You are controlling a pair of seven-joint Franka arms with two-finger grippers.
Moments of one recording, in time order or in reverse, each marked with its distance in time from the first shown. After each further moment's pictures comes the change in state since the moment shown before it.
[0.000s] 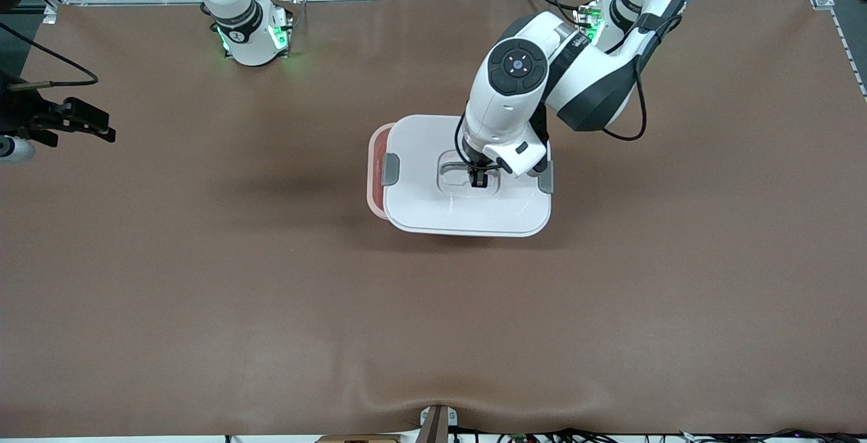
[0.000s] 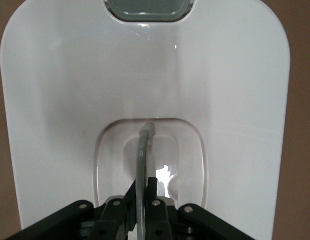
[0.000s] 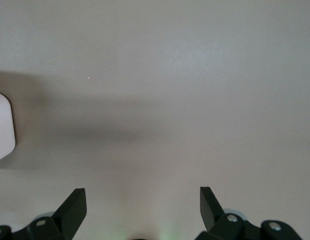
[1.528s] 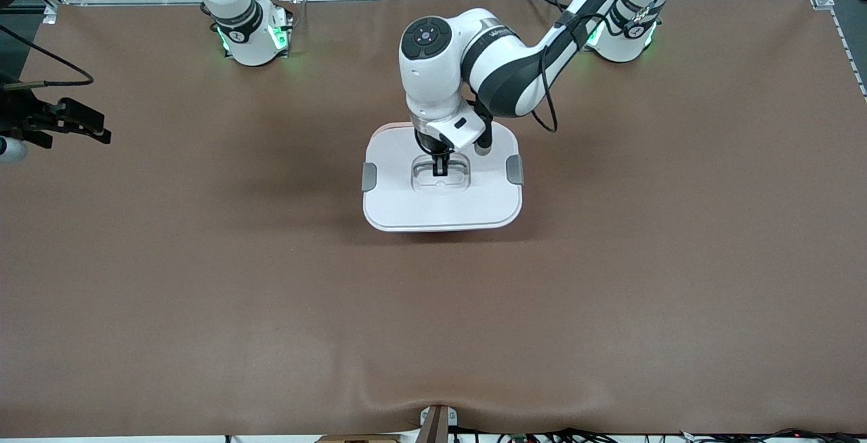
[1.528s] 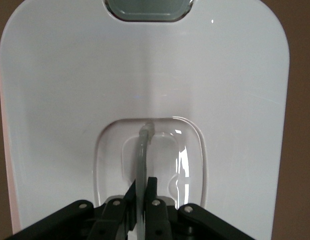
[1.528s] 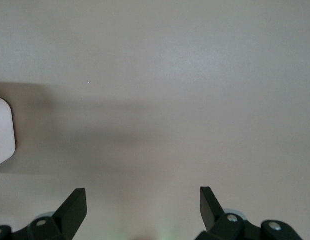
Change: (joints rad) left arm -0.163 0.087 -0.001 -0.003 0.261 0.091 -0.285; right arm 0.000 0.006 -0.001 0.018 -0.003 0.007 0.000
